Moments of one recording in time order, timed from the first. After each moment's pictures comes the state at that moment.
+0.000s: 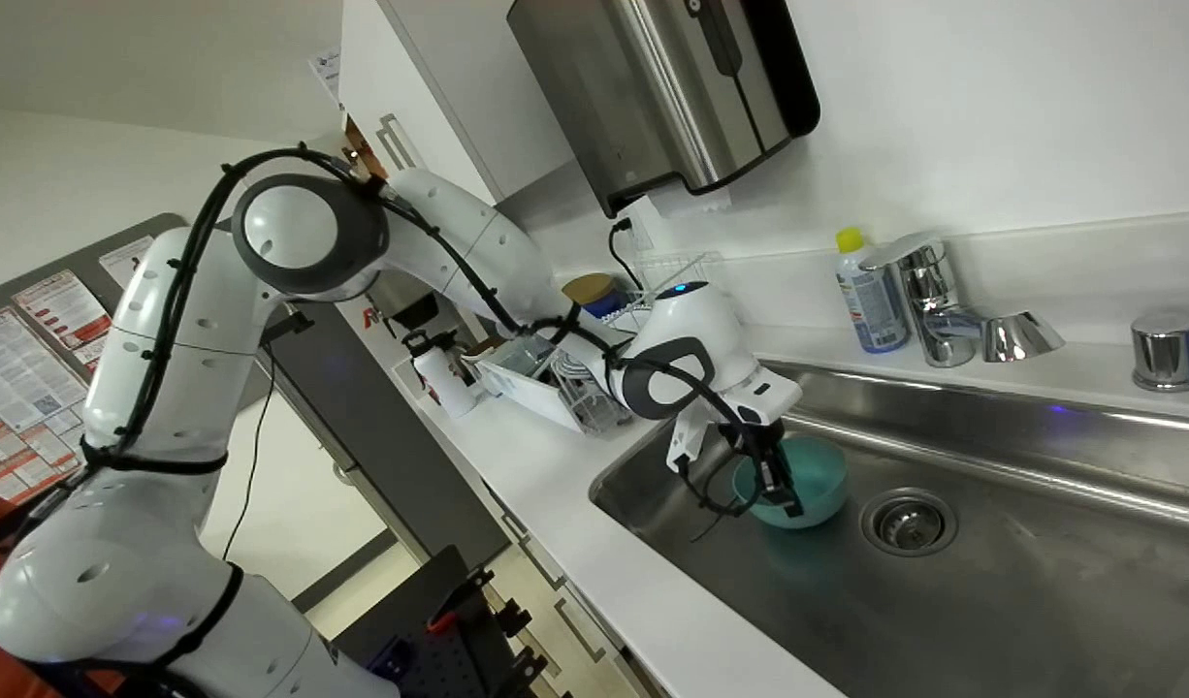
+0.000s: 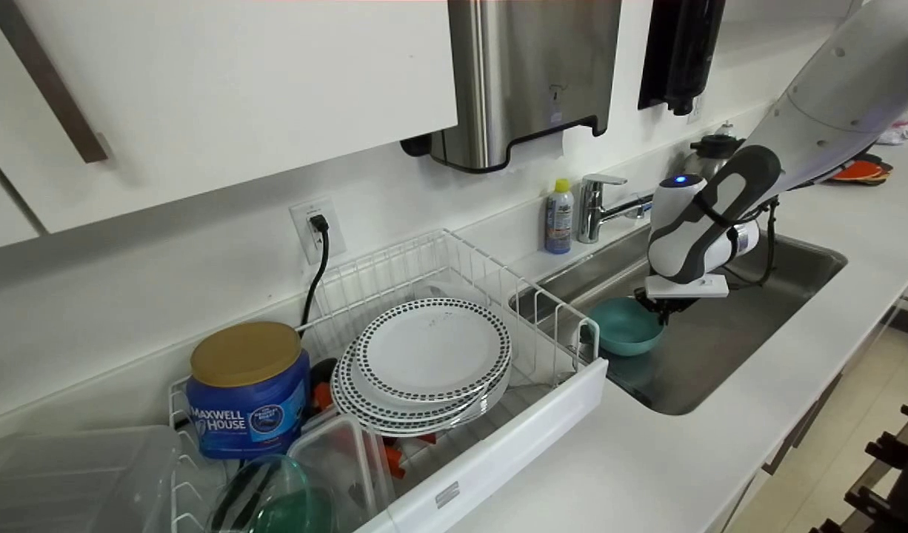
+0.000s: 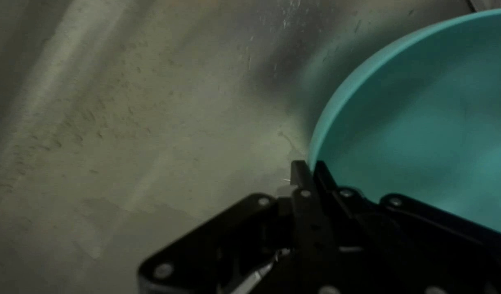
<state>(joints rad) -0.01 0.86 -0.21 -1.88 0.09 2.72 0.59</state>
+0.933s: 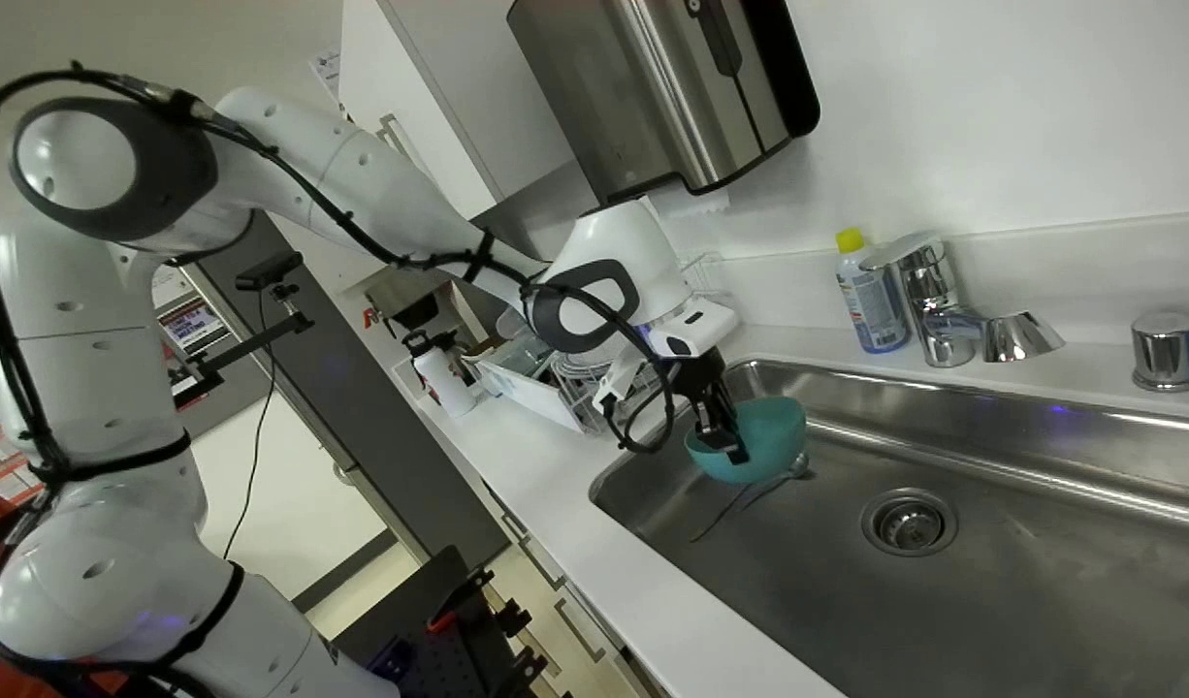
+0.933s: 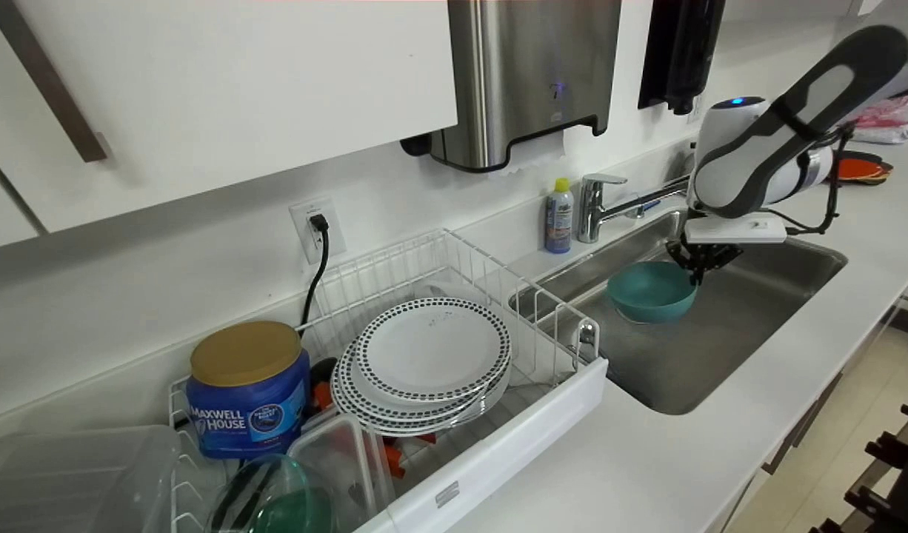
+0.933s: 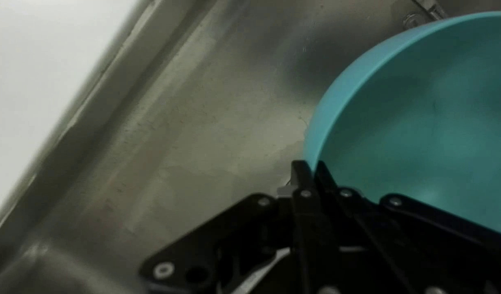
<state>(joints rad) 0.02 0.44 -0.26 -2.18 0.07 2.63 0.56</state>
